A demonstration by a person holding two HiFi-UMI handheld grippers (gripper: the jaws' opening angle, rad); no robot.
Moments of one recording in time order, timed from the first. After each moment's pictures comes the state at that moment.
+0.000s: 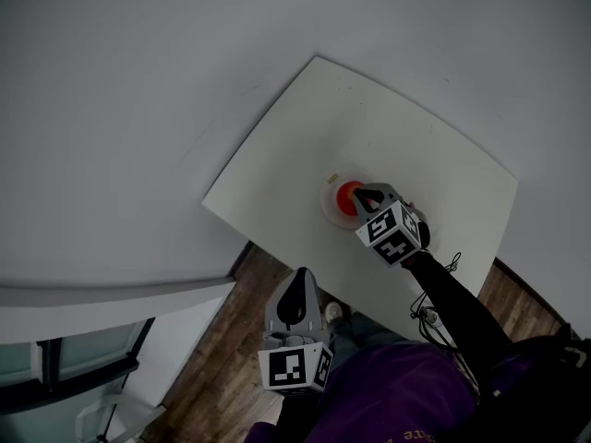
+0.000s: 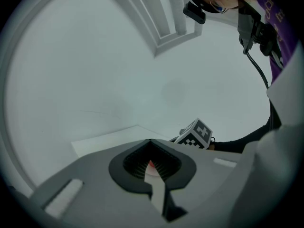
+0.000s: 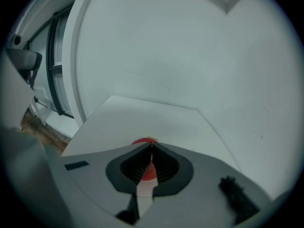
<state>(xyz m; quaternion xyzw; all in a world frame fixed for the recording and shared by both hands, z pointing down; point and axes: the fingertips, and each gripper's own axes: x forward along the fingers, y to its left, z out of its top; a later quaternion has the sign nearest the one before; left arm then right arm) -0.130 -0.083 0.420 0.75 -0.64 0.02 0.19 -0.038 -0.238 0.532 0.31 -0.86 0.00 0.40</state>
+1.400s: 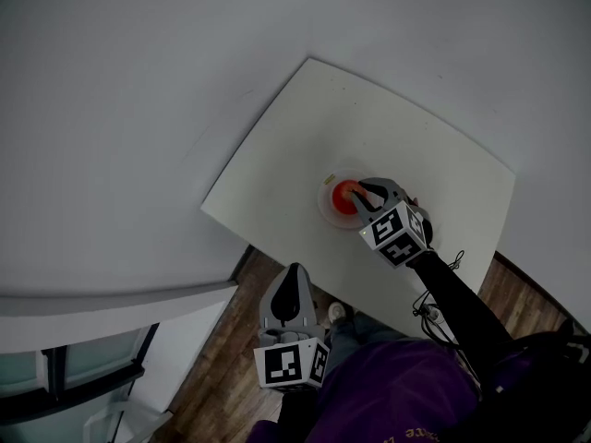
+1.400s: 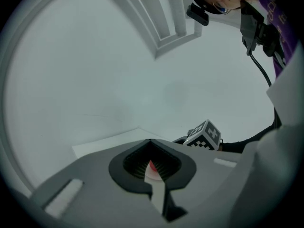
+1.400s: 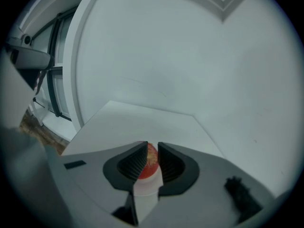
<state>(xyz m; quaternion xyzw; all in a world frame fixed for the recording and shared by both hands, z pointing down) -0.139 -0.092 0.413 0.74 -0.64 0.02 0.18 -0.031 -0.240 0.512 0.32 -0.87 -0.02 0.38</state>
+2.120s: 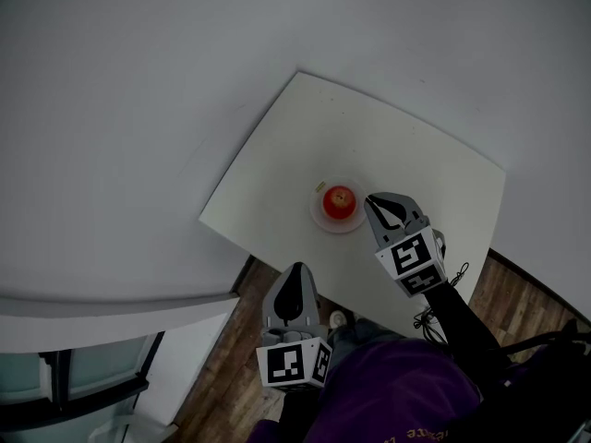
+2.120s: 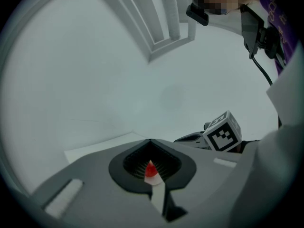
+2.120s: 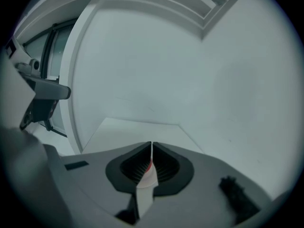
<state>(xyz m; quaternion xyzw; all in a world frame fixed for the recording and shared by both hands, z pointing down) -0.113 -0.093 0.393 0.77 -0.62 0.01 0.15 0.010 -0.203 0.440 0.40 -0.87 -0.01 0.29</state>
